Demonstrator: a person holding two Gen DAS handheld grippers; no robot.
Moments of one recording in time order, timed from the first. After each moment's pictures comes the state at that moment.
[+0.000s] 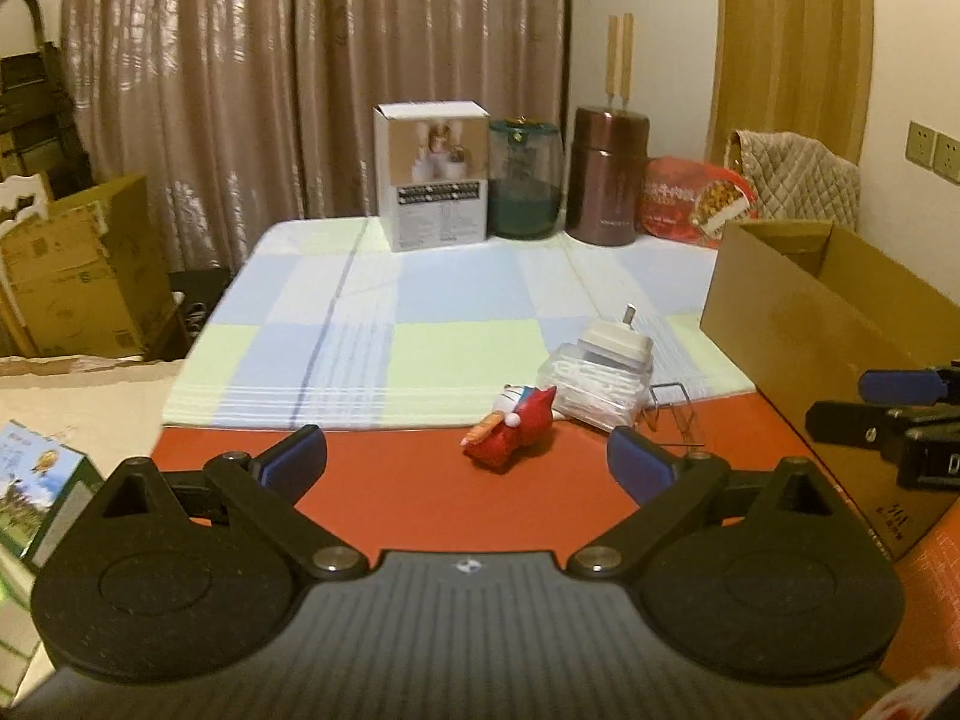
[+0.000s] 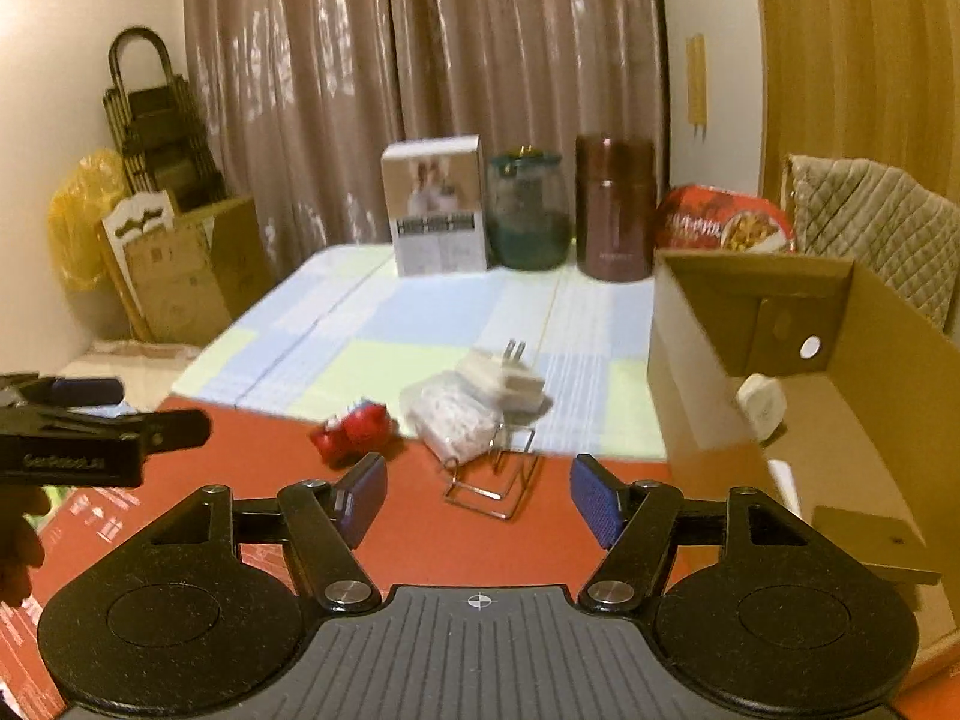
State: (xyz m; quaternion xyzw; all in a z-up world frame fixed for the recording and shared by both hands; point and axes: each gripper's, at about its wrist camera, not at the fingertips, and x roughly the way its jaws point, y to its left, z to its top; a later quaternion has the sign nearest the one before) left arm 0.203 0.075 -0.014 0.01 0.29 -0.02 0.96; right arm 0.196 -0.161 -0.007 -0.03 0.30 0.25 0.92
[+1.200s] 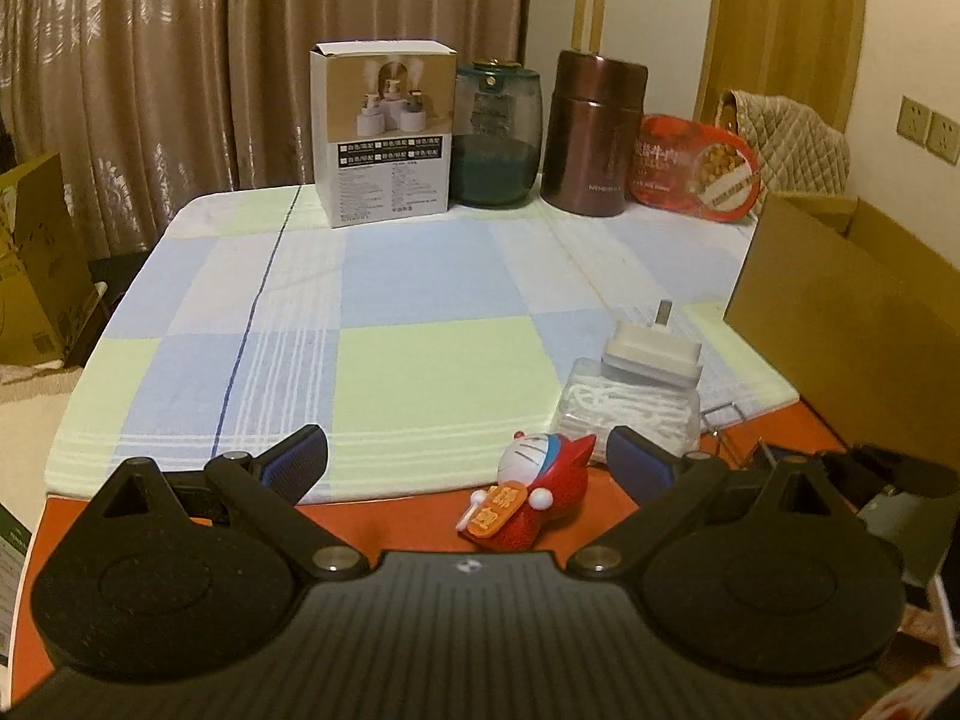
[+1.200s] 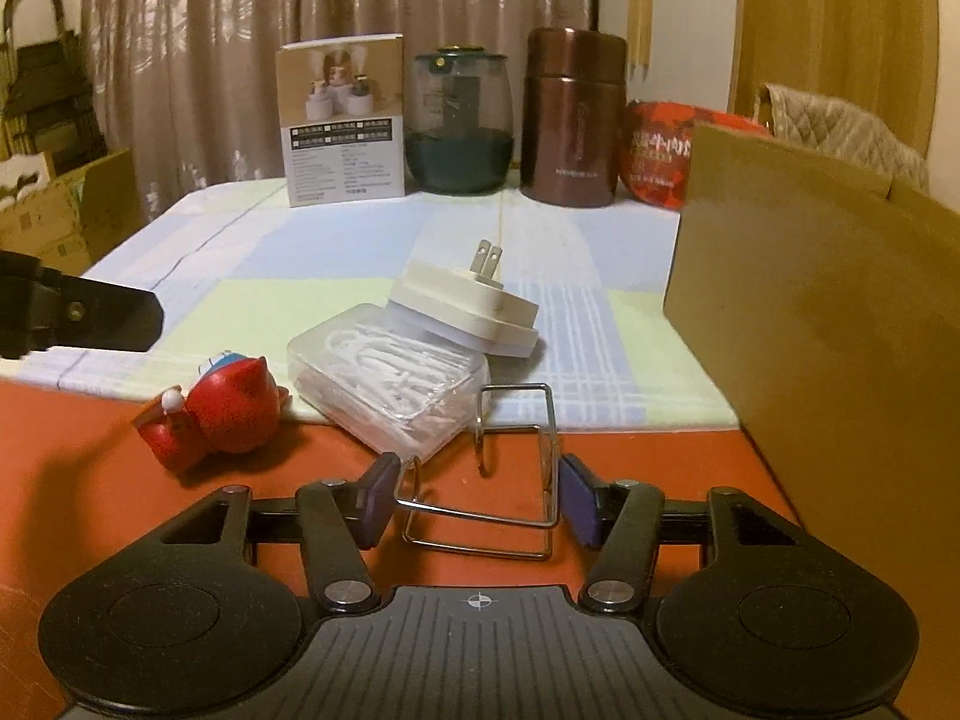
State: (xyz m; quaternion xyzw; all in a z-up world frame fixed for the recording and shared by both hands) left arm 0.316 0.095 -0.060 0.01 0.33 -0.08 0.94; right arm 0.282 -0.083 -0.118 -0.05 0.31 0.14 0.94
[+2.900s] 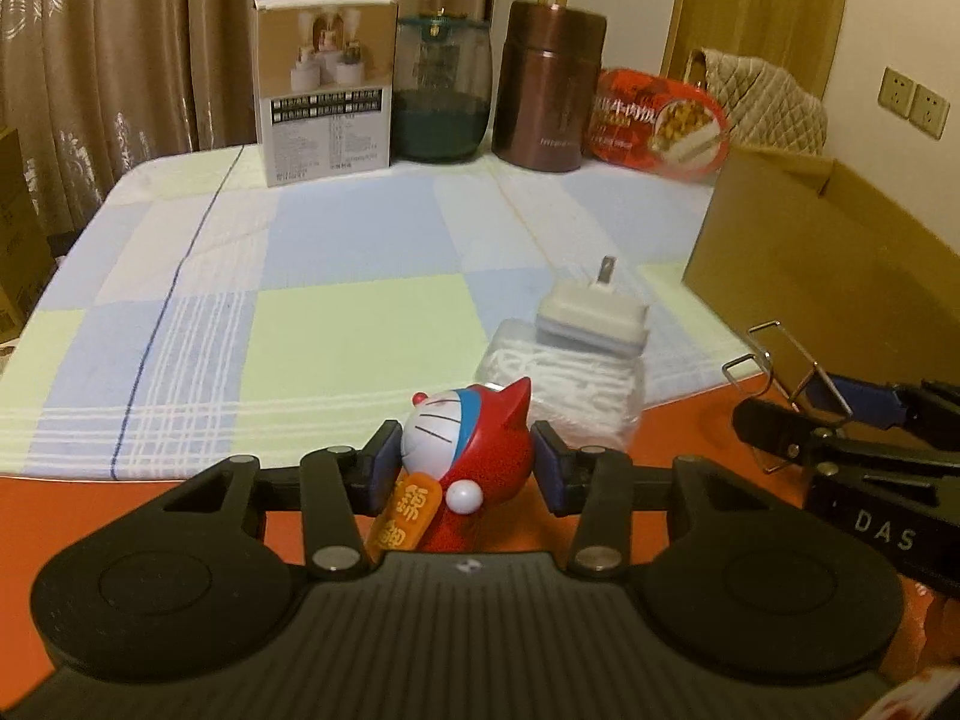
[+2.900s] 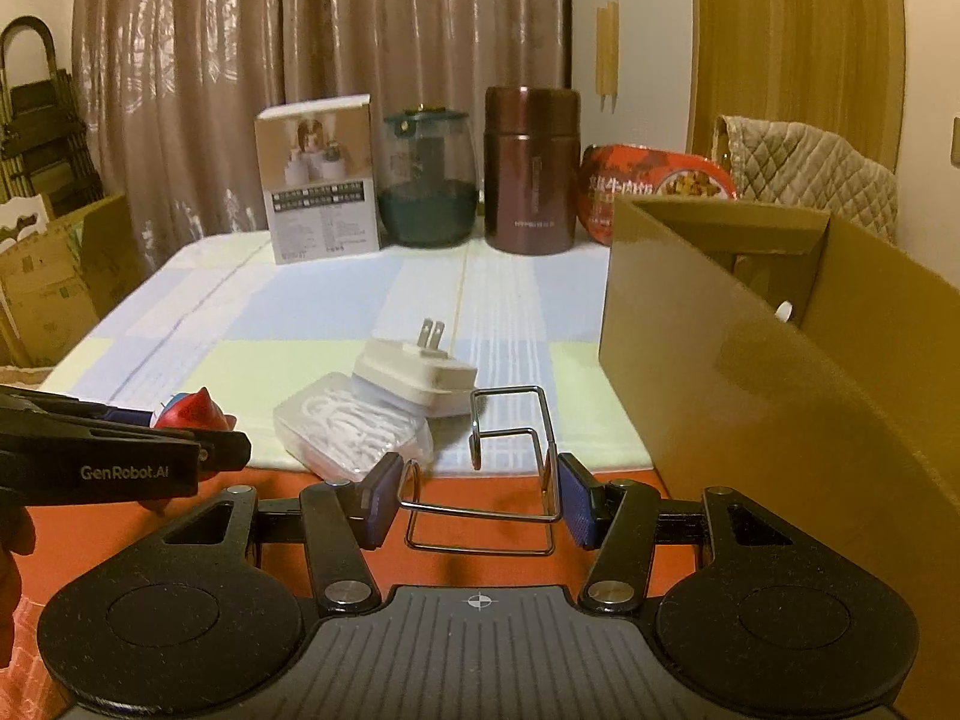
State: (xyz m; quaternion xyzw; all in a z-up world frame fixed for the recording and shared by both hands) left arm 0.326 0.059 -0.072 0.00 0.36 -0.11 0.93; right arm 0.261 -0.119 -0.064 -0.03 0.29 0.13 0.95
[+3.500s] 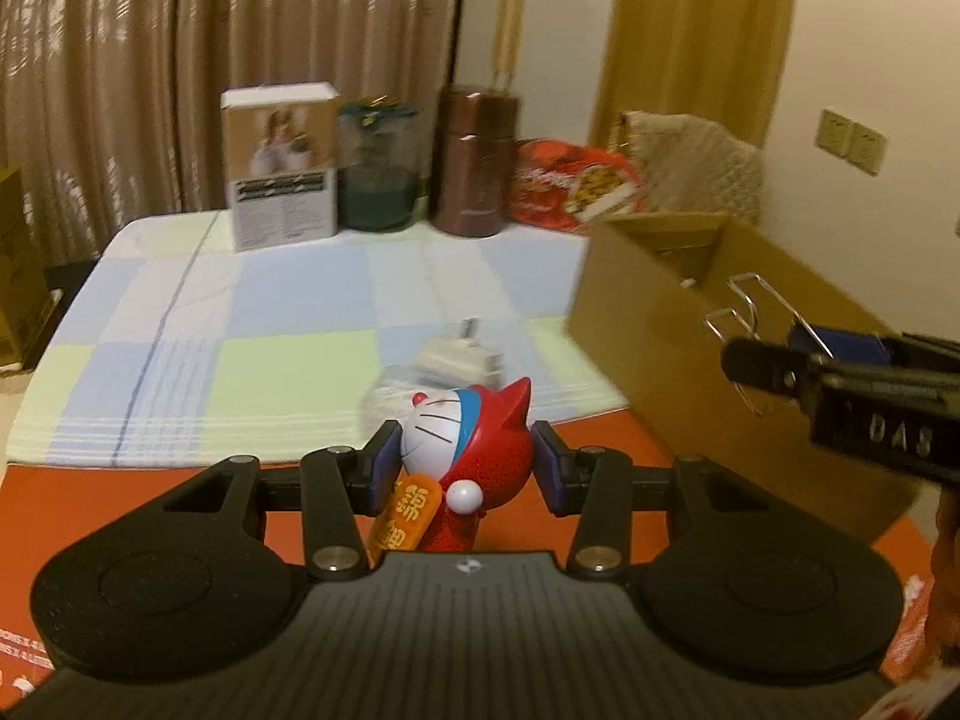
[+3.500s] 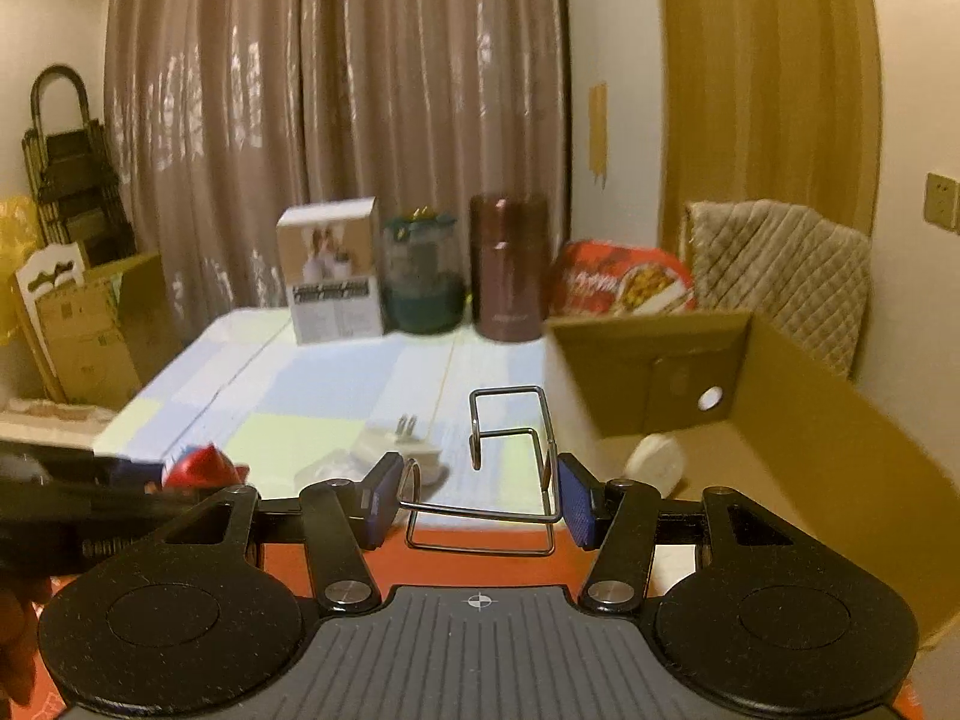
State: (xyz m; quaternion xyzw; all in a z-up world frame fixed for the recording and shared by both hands) left arm 0.248 0.002 -0.002 -0.01 0.32 -0.13 0.94; right arm 0.209 -0.185 0.029 -0.02 0.24 0.15 0.96
